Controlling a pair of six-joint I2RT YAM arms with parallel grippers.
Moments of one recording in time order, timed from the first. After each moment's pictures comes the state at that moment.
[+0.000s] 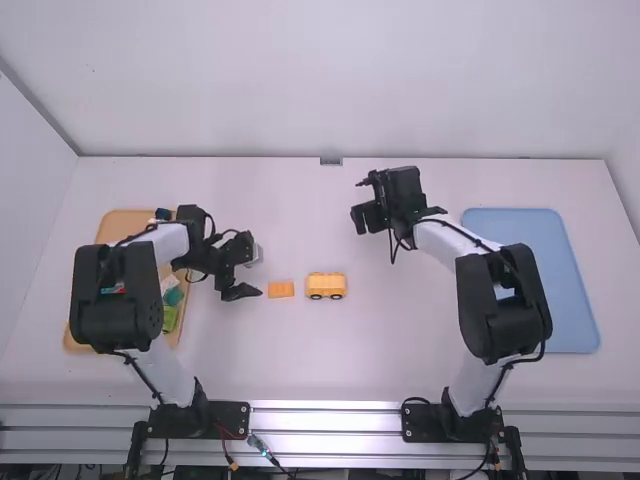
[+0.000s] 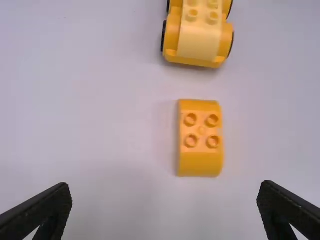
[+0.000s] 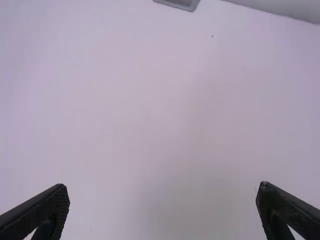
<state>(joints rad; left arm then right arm) 0.14 1.84 1.00 -0.71 0.79 1.52 0.28 1.87 1.14 -0.09 -0.20 -0.10</state>
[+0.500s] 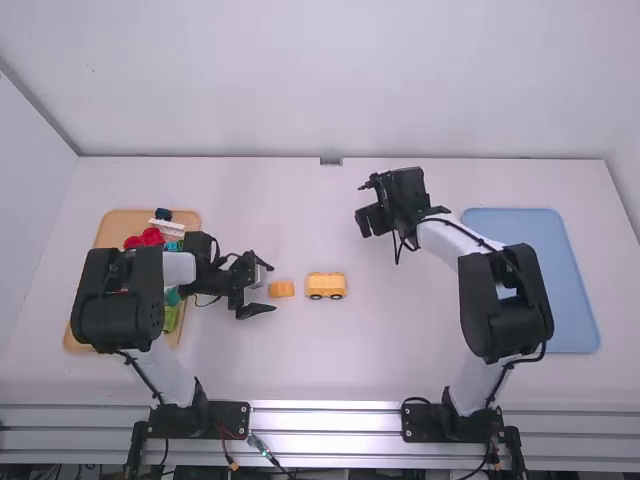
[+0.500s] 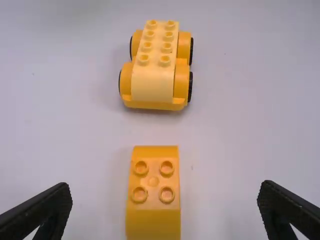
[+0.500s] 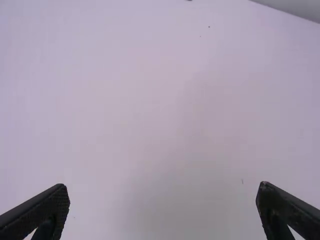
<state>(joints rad) 0.13 1.84 0.71 -0.27 1.04 1.49 0.25 1.87 1.14 -0.13 -0.20 -0.18</state>
